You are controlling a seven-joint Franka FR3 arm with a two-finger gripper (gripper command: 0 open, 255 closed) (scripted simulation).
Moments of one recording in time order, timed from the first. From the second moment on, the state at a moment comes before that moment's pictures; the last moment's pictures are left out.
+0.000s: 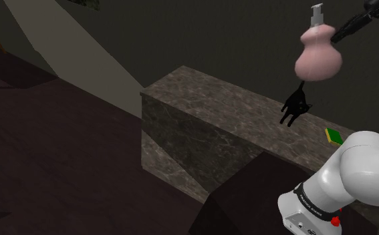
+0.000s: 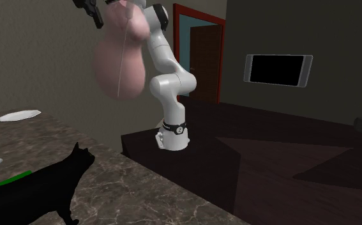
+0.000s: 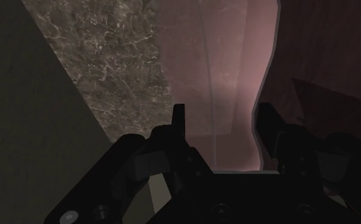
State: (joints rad) arm 0.16 -0.66 -0.77 -1.83 -0.08 1.56 -0.93
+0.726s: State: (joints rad) arm 0.26 -0.61 -1.07 -1.57 -0.12 1.40 -1.17
